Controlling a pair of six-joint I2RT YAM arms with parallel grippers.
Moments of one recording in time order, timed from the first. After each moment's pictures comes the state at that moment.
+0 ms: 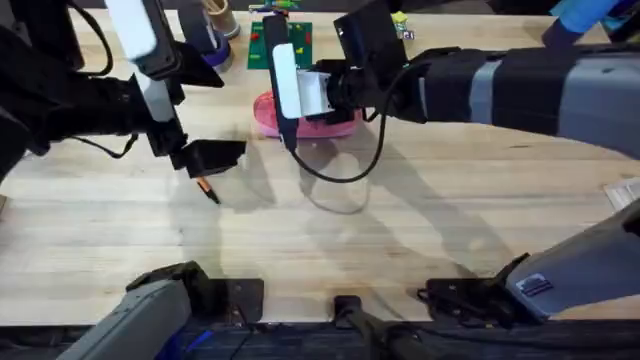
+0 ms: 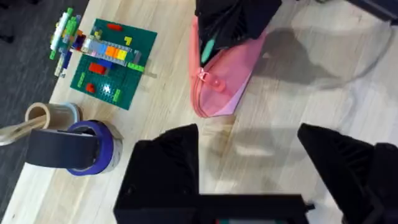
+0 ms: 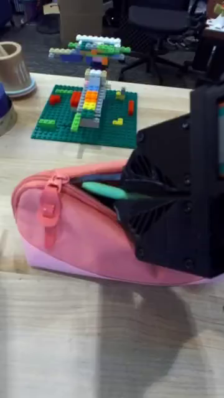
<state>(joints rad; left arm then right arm) 0.27 1.12 0.95 -0.96 0.74 1.40 0.61 1.80 1.12 -0.07 -0.22 -1.18</state>
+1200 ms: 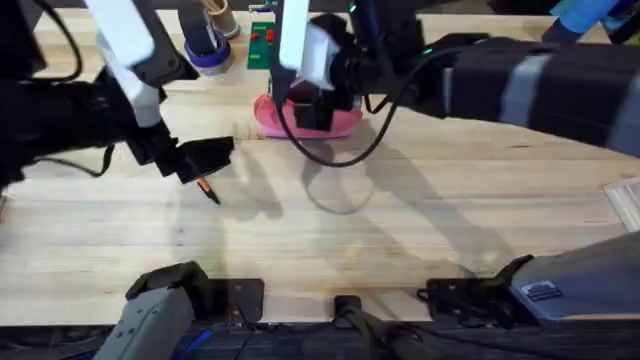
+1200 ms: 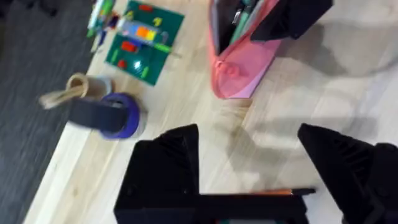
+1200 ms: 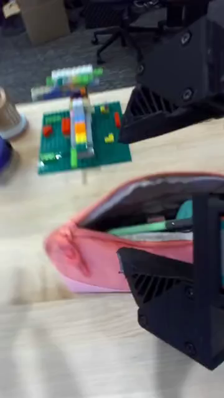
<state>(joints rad) 0.27 0.94 0.95 -0.96 0.61 1.26 0.61 1.70 1.13 -0.07 -0.21 -0.86</state>
